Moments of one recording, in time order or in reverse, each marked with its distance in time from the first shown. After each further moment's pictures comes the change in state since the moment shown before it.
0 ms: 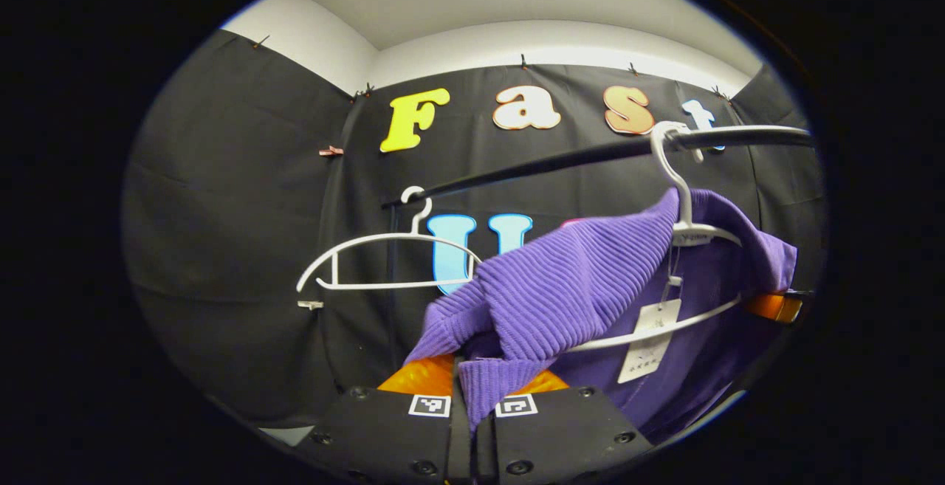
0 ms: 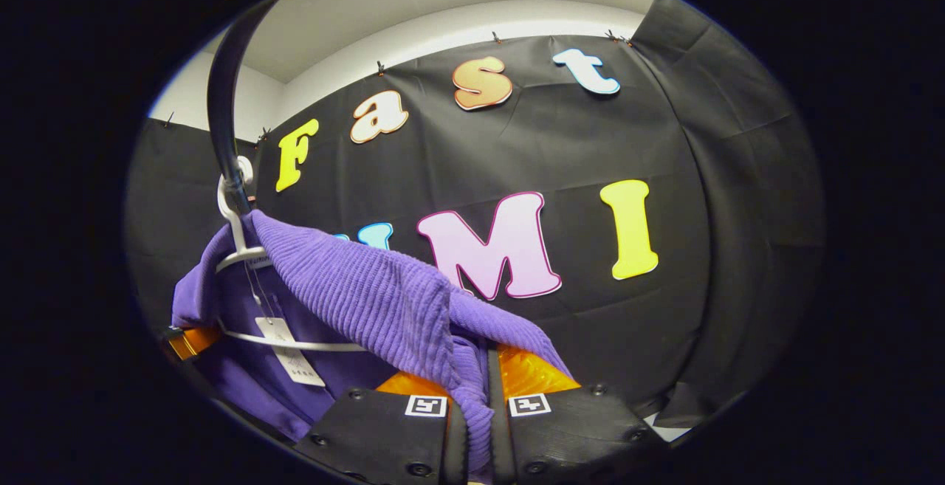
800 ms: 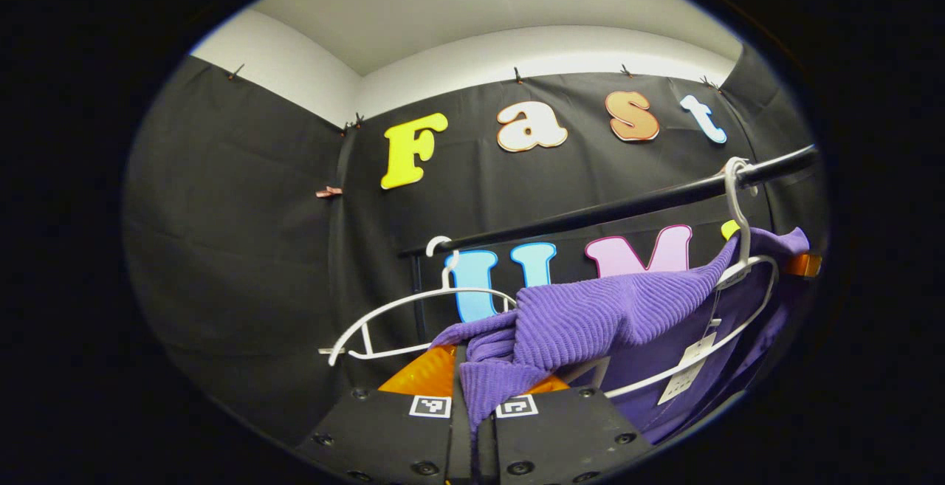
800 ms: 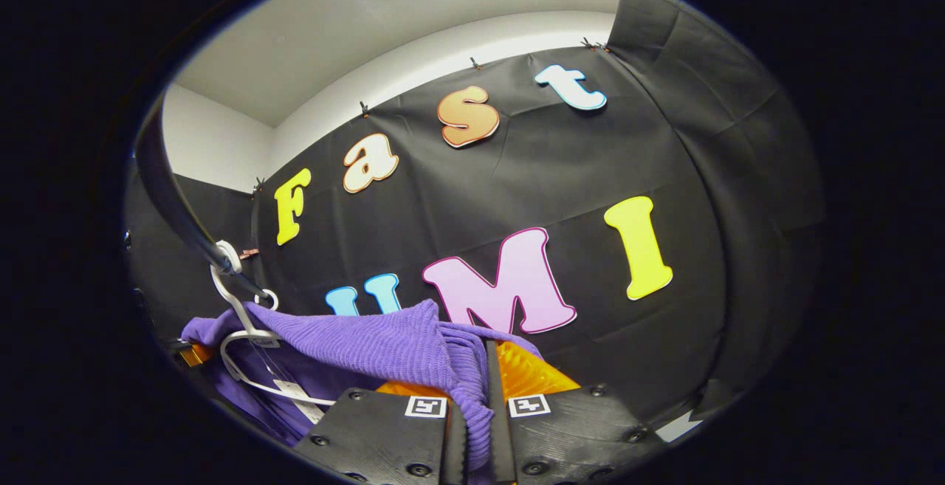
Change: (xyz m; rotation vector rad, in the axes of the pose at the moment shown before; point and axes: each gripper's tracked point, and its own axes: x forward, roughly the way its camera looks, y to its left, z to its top) left arm 0.061 0.046 0.044 0.106 -0.030 -0.055; right arm 0.034 0.010 0.048 0.147 -0.117 0.045
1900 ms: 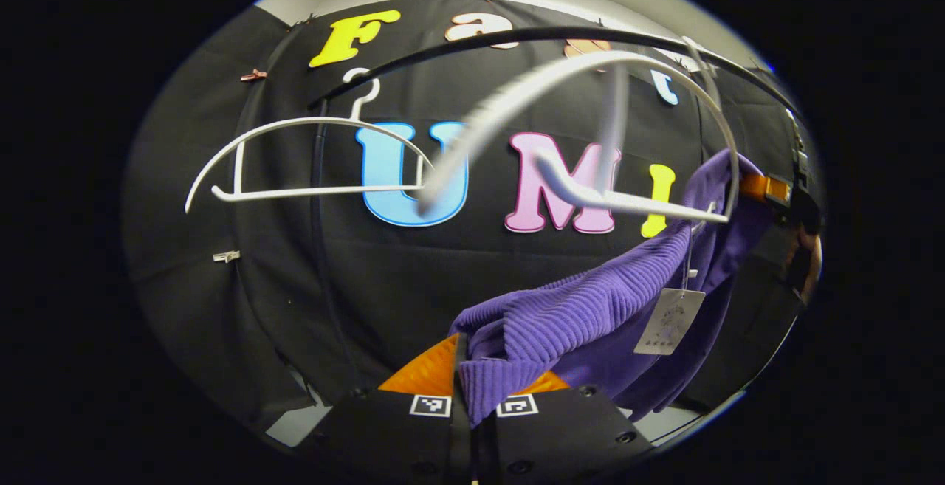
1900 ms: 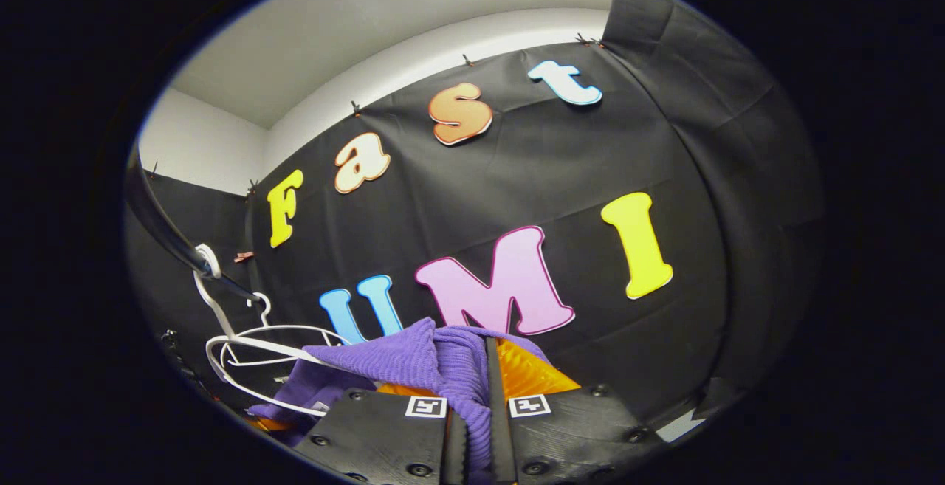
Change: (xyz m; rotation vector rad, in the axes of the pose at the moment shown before) left arm -0.030 -0.090 -0.176 -0.110 0.345 -0.373; right arm 0.005 -0.032 -0.004 -0.027 0.010 -0.064
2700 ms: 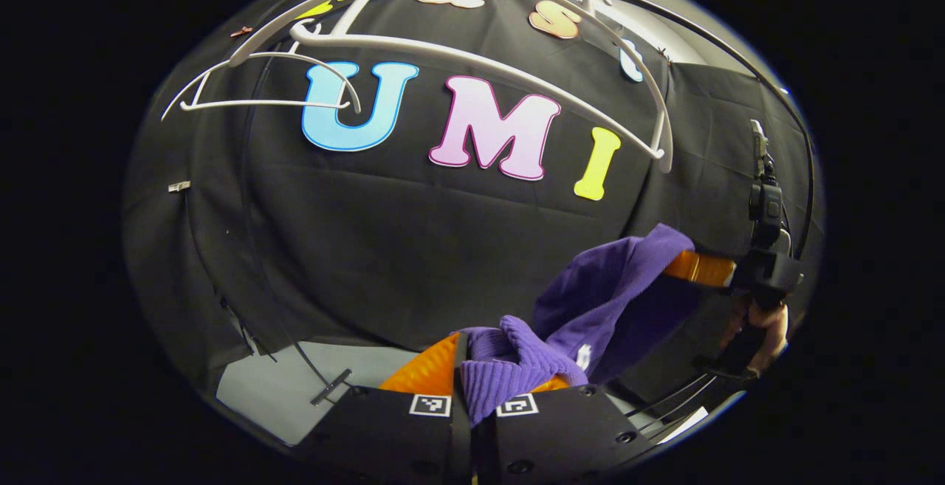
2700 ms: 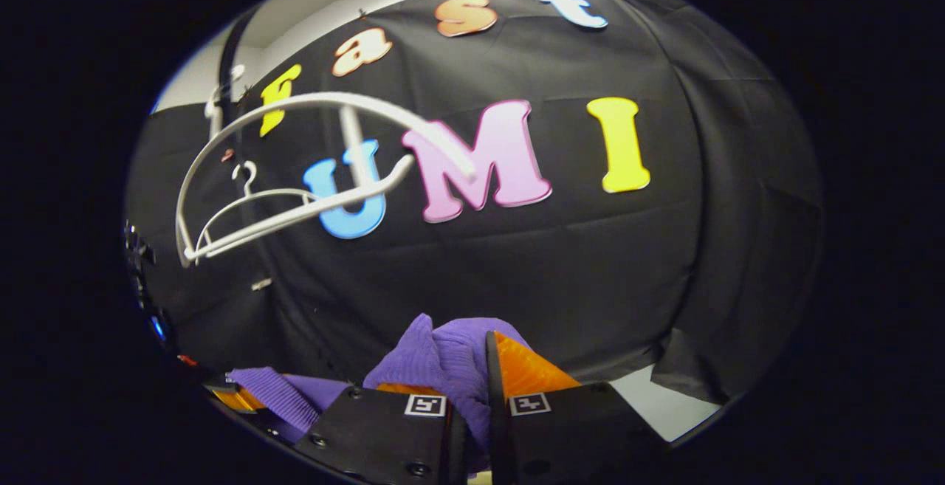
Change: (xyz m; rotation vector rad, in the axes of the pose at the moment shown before) left arm -0.033 -0.125 -0.076 -0.122 0.172 -0.170; right arm -0.119 0.009 -0.188 -0.142 0.501 0.009
